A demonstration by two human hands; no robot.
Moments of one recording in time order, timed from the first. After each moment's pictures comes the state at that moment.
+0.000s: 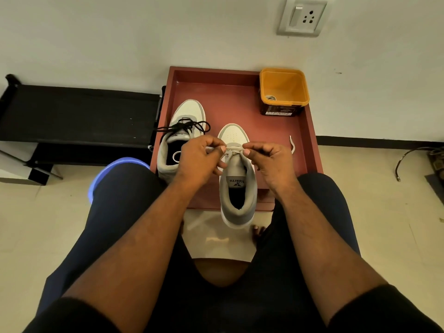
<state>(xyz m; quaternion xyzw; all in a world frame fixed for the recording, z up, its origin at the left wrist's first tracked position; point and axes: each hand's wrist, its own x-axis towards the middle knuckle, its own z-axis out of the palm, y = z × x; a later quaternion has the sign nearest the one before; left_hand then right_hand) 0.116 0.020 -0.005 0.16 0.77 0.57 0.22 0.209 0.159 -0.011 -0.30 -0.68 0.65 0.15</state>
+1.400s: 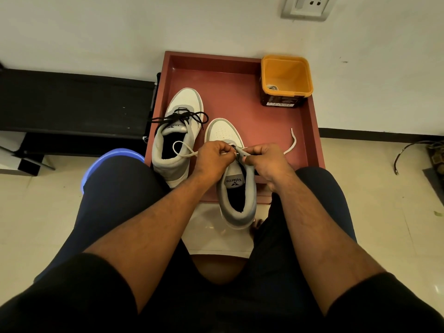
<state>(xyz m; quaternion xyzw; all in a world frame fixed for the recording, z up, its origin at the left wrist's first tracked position) 0.110 0.052 -0.072 0.17 0.80 0.52 0.24 0.194 0.166 -0.038 -0.41 -0.67 0.62 -0.01</state>
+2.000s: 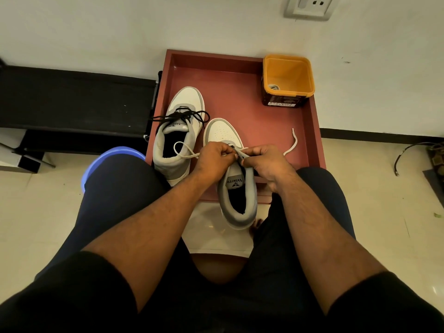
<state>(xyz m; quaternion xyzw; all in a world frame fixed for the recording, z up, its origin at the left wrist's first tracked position) 0.106 0.051 -0.076 0.20 0.81 0.48 0.27 0.195 0.163 -0.032 -0.39 -0.65 0.65 -0.04</state>
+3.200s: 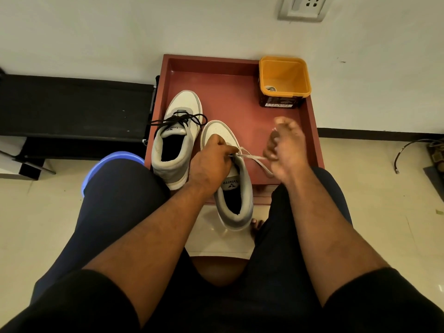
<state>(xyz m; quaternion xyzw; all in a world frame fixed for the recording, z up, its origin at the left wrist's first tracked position) 0.117 0.041 -0.050 0.33 0.89 0.29 0.14 0.191 0.188 -0.014 -0.40 -0.46 0.76 0.21</state>
